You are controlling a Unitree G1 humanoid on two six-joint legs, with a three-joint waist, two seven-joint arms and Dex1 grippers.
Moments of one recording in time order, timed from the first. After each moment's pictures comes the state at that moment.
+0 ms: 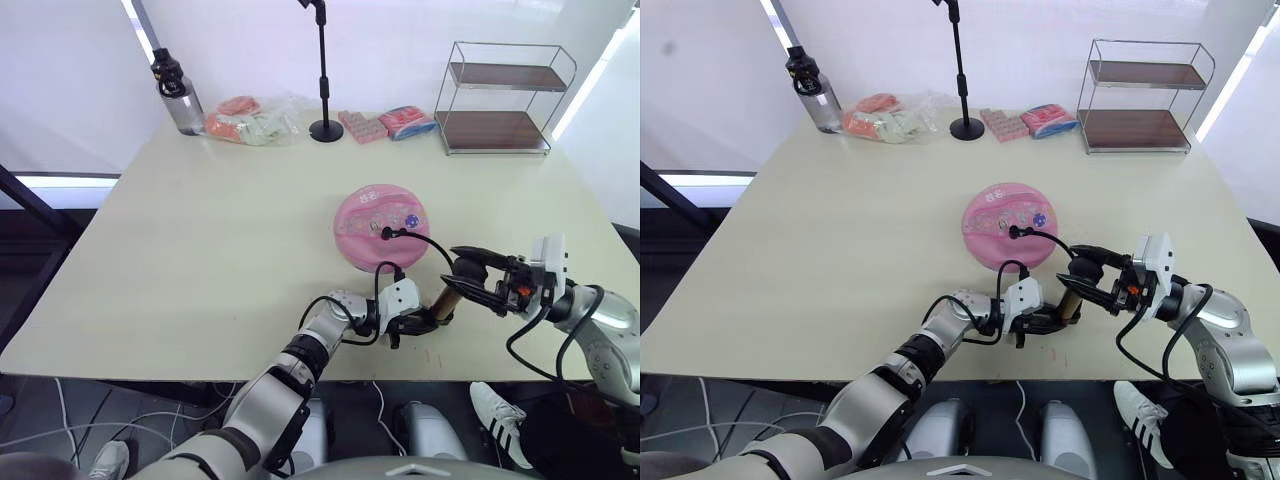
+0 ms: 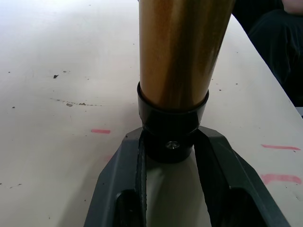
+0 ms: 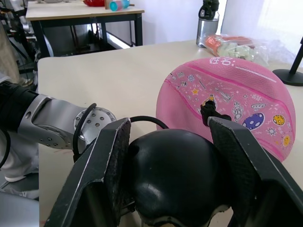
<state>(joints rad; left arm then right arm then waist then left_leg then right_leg) -0.61 -0.01 -0.40 0.97 0.10 -0.27 -0.98 -0.06 -0.63 -0.08 -0.20 0.60 0.16 1.04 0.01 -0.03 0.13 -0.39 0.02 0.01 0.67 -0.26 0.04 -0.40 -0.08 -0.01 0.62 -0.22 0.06</state>
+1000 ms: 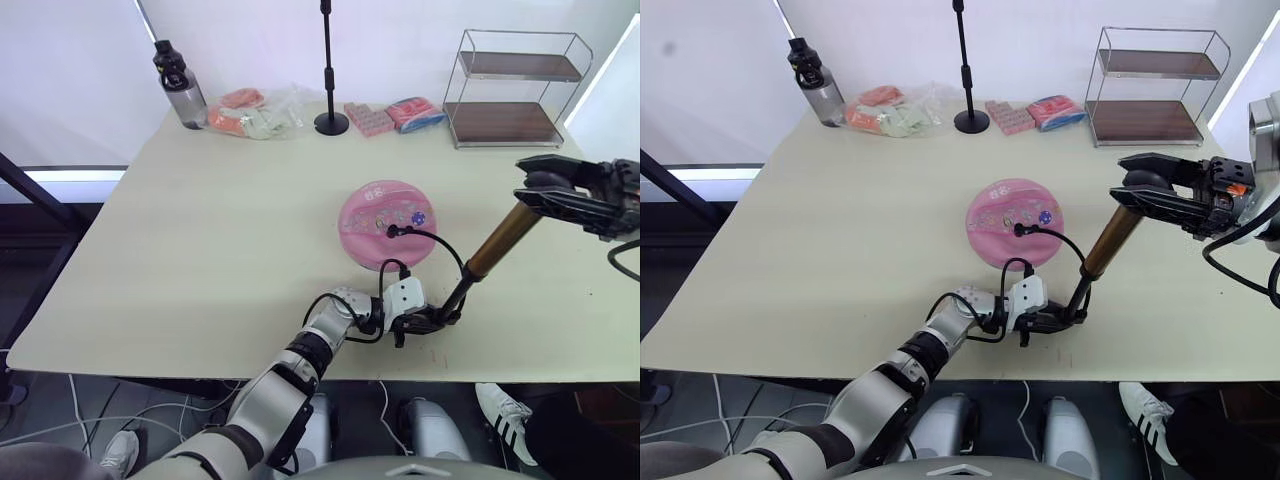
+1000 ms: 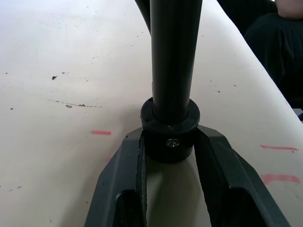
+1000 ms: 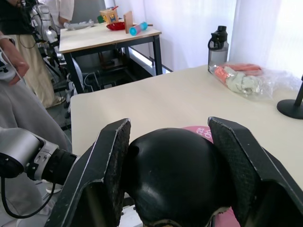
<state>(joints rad) -0.62 -0.03 -0.40 0.97 0.10 -0.29 -0.99 -0.43 -1.00 -0.37 -0.22 1.09 0.79 1.04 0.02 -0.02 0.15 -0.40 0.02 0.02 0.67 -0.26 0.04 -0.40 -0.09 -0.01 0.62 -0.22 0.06</state>
